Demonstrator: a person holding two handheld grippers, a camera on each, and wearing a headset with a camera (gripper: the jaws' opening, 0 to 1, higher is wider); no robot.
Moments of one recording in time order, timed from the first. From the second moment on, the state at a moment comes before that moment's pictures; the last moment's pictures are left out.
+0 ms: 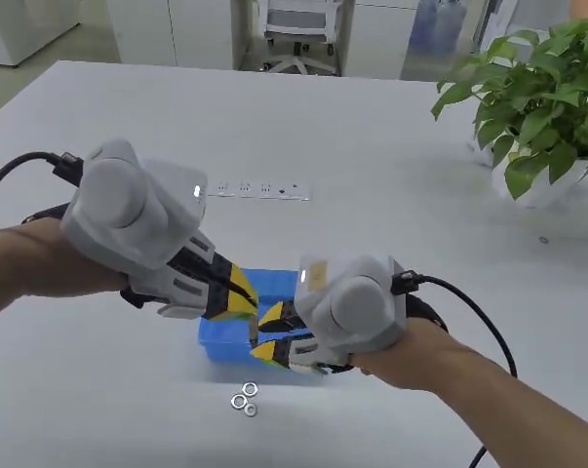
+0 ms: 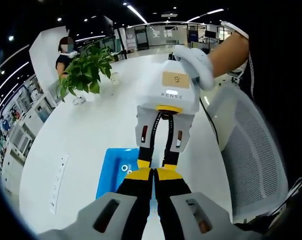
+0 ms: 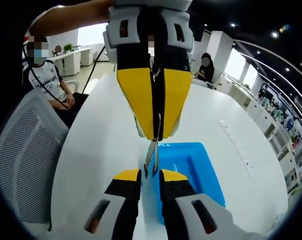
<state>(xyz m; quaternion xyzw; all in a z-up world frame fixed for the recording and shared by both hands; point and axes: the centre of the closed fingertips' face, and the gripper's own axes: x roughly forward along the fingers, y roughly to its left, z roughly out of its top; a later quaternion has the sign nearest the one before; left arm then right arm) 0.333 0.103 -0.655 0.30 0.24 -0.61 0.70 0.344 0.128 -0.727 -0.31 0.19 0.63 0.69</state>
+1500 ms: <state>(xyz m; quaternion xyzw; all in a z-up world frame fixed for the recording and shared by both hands) 0.292 0.108 -0.707 0.29 0.27 -0.62 0.67 0.303 0.131 -0.785 -0.29 0.23 0.65 0.66</state>
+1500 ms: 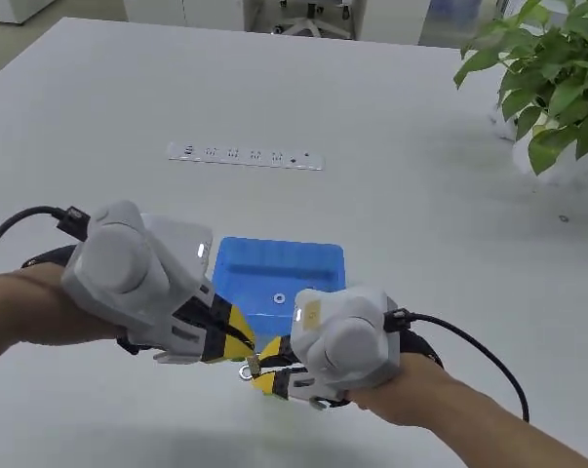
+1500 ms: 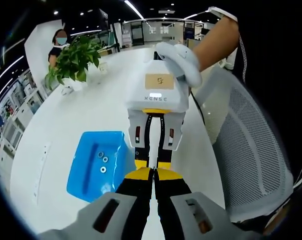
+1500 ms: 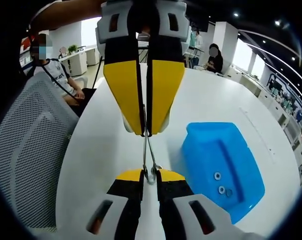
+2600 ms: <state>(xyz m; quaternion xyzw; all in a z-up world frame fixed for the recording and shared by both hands) 0.296 0.107 -0.708 0.28 0.27 -0.63 0.67 0.300 0.130 -0.787 -0.28 0.24 0.65 0.67</state>
